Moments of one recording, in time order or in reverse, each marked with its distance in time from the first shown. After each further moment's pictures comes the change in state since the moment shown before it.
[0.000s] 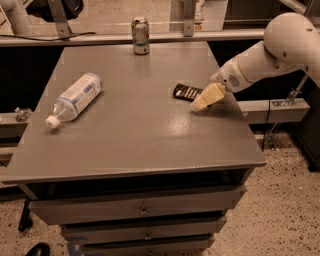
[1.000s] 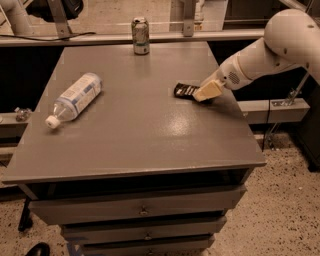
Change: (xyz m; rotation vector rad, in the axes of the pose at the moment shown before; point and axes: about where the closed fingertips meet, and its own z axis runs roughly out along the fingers) arm -0.008 -0.001 -0.004 0.000 -0.013 0.005
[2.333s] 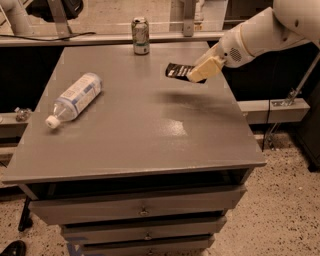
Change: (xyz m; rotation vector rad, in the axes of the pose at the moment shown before) arm -0.066 0.008 -0.042 0.028 -0.093 -0.120
